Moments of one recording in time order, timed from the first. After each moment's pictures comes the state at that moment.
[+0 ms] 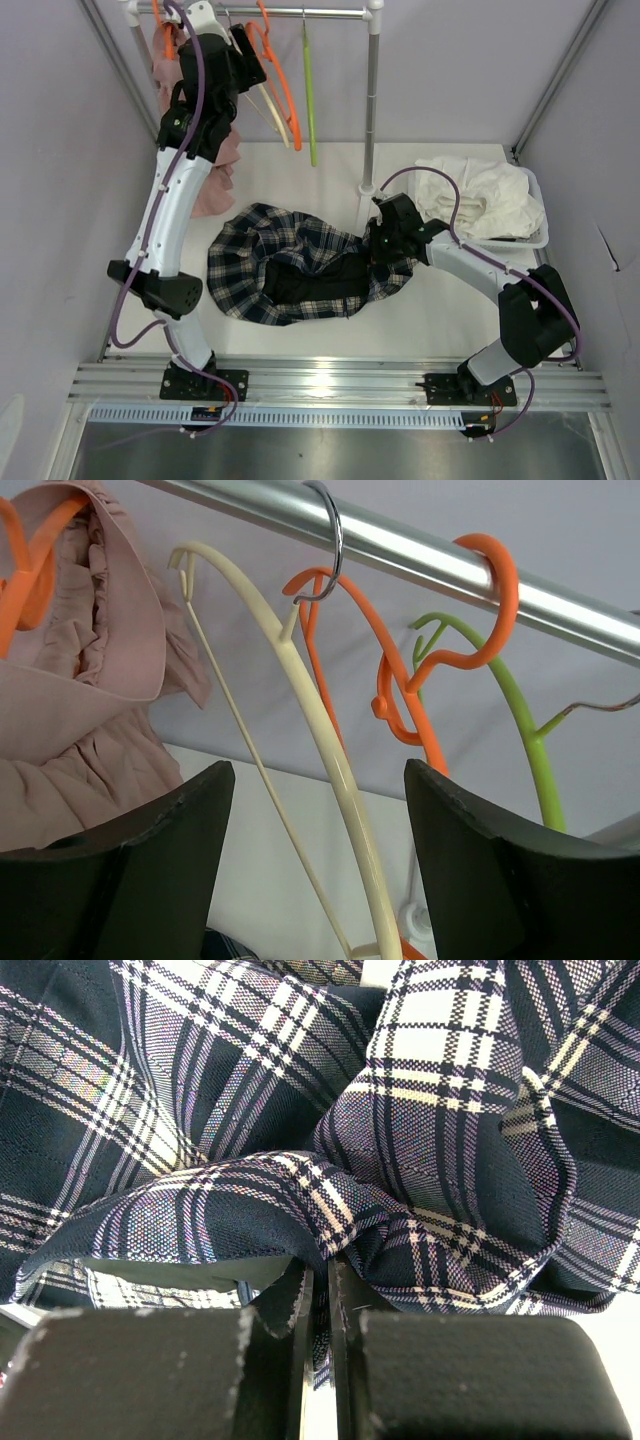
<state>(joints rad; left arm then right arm) -0.36 1.81 2.36 -0.59 -0.45 -0.31 0.57 1.54 1.05 -0.43 -0.12 0.44</state>
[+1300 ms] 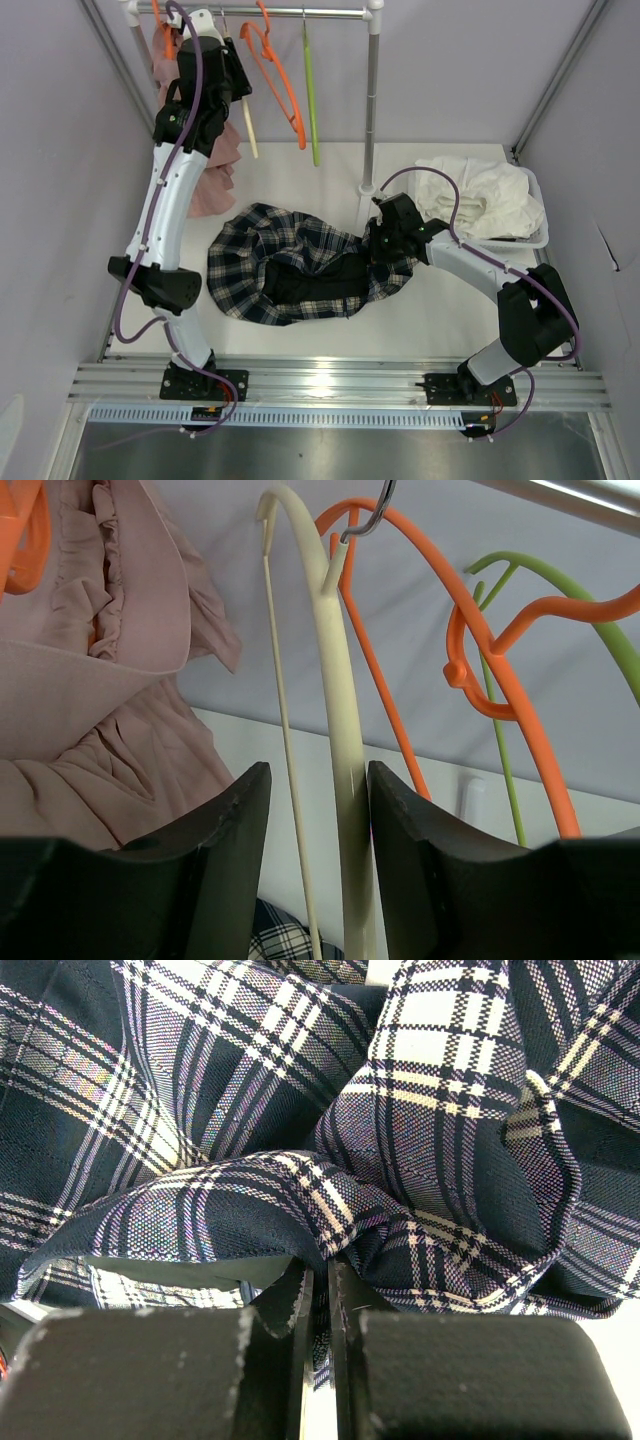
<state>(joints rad) -0.29 1.84 2.36 -0.68 -0.38 -0.29 0.57 1.54 1.05 -0.43 -0.14 0.44</state>
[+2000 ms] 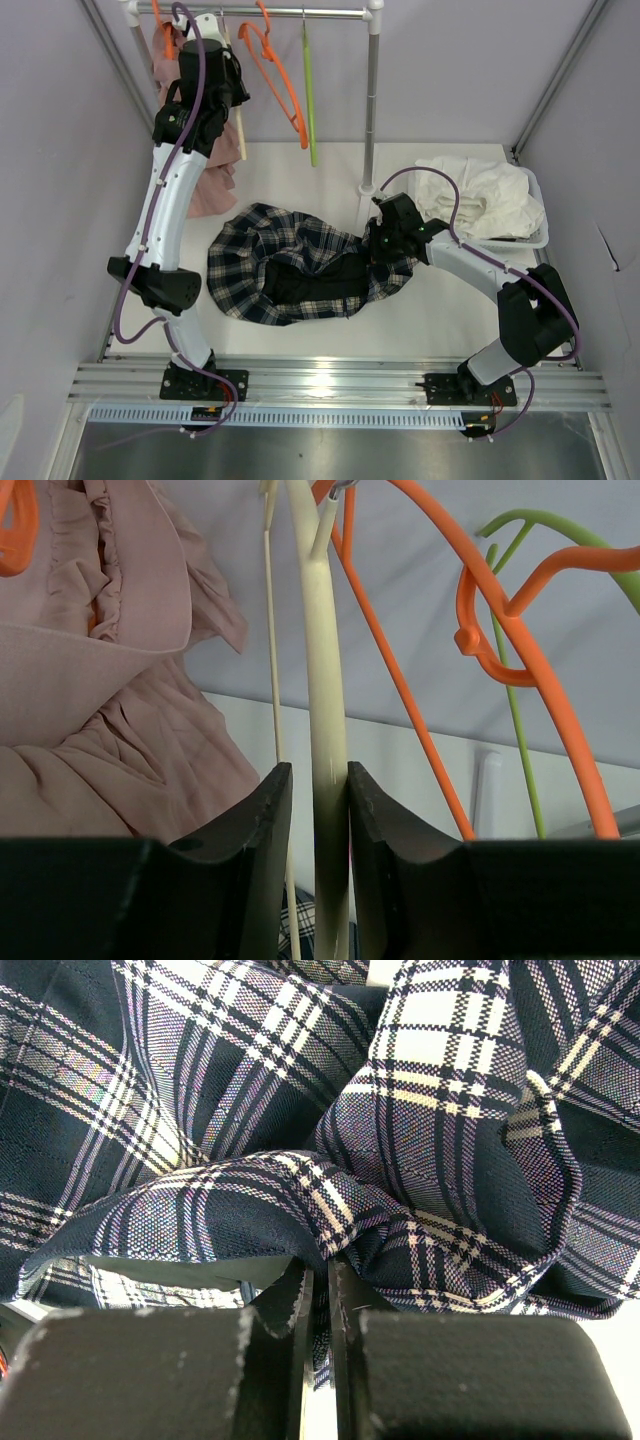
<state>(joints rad) -0.29 1.84 2.36 -0.73 -0.36 -0.25 0.57 1.54 1.05 -0.43 -0.14 0.44</state>
